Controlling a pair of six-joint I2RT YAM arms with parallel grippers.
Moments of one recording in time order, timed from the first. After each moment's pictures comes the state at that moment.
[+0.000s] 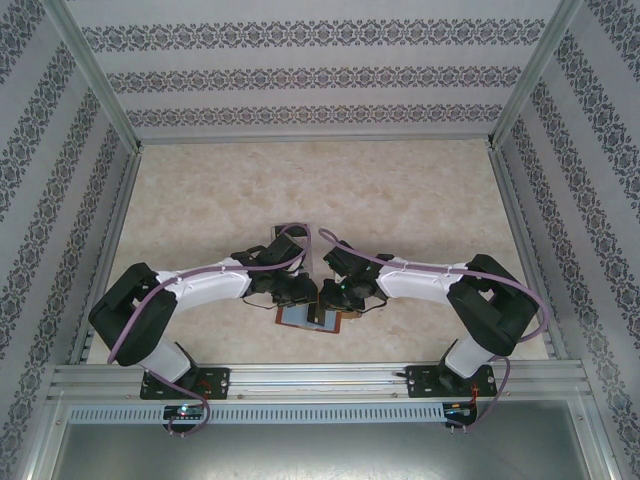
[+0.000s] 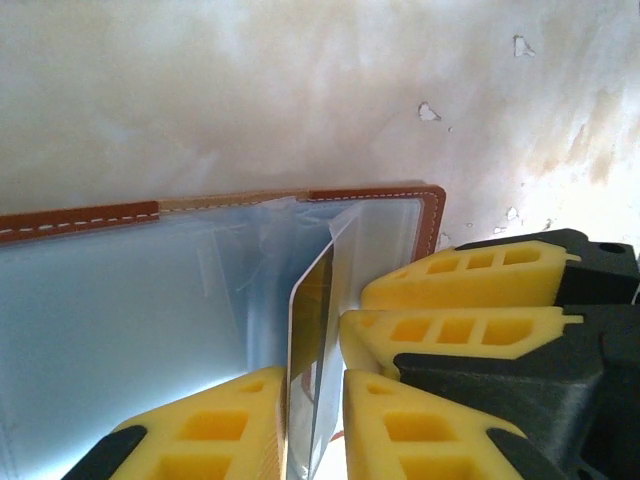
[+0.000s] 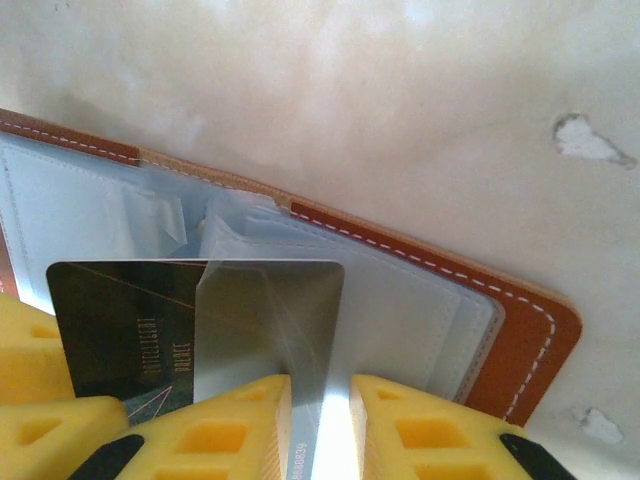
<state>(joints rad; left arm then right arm) -0.74 1.55 0.81 -0.34 0.39 -0.87 0.83 1.61 0.80 -0.38 -0.31 0.89</state>
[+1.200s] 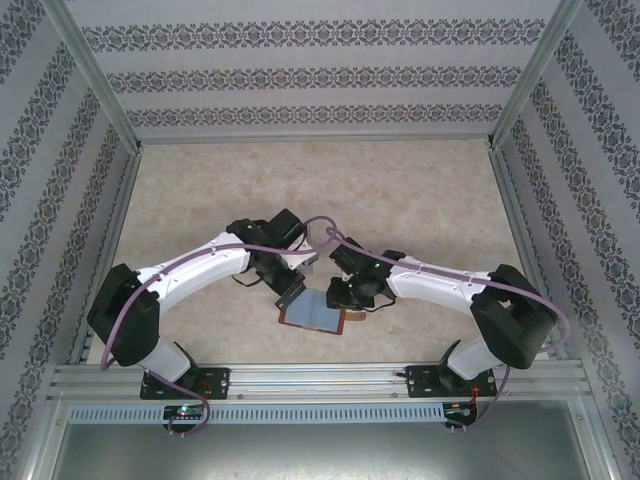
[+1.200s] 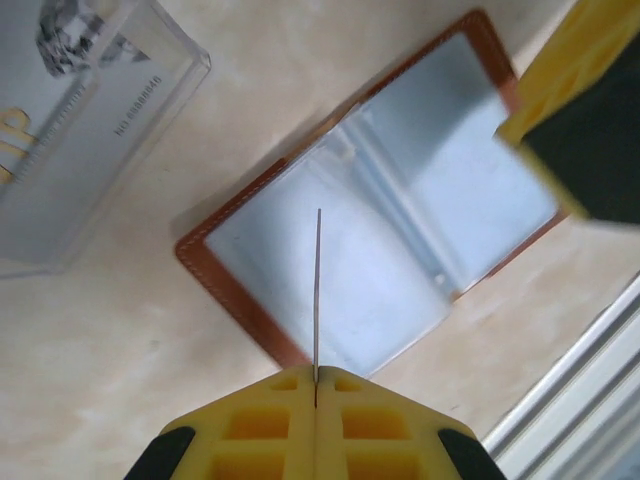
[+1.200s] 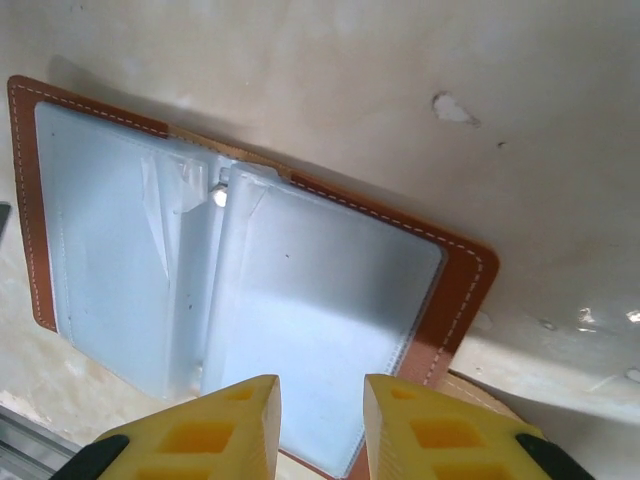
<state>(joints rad) -0.71 1.54 1.15 -0.96 0.19 0.11 0.82 1.50 0.83 -0.55 -0.24 0.83</state>
